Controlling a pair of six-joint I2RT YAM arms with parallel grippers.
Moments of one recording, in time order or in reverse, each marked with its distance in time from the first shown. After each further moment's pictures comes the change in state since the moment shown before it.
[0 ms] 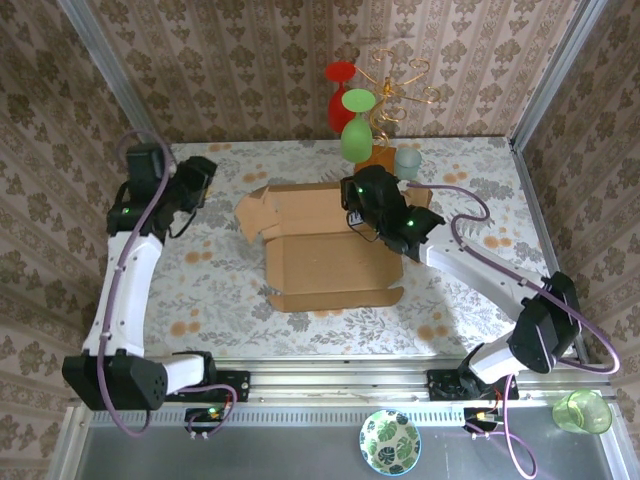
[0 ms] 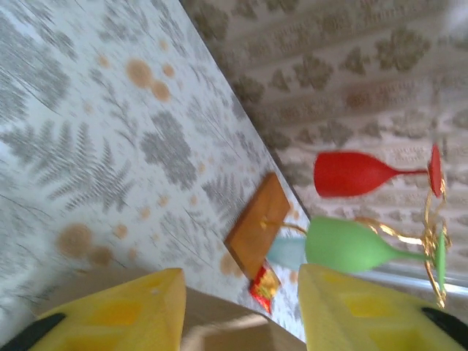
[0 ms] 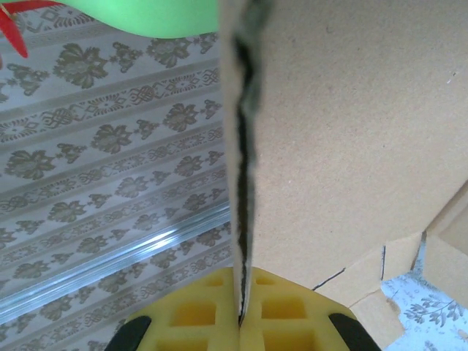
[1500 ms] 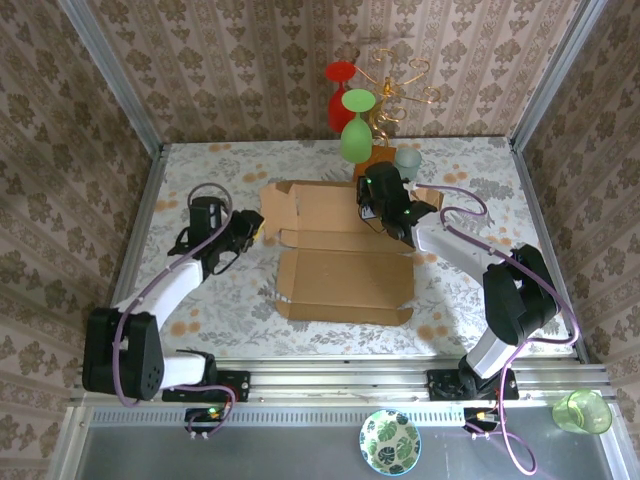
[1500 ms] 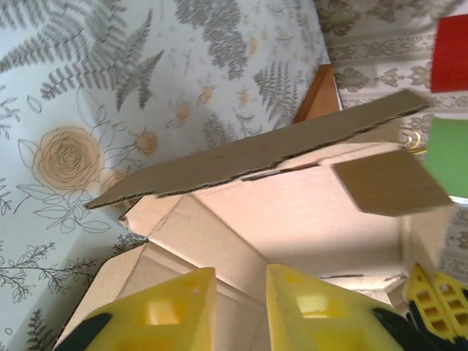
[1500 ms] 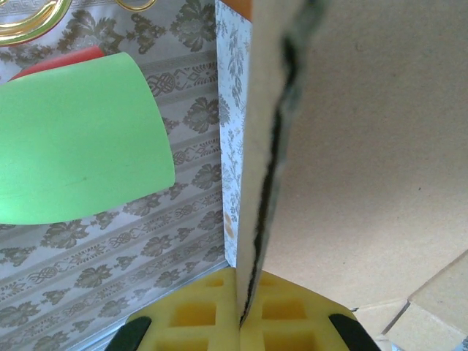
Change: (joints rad) left arm -0.193 0.079 -0.561 0.601 0.131 -0.065; right arm -0.174 0.176 -0.069 0.163 -0.062 -0.042
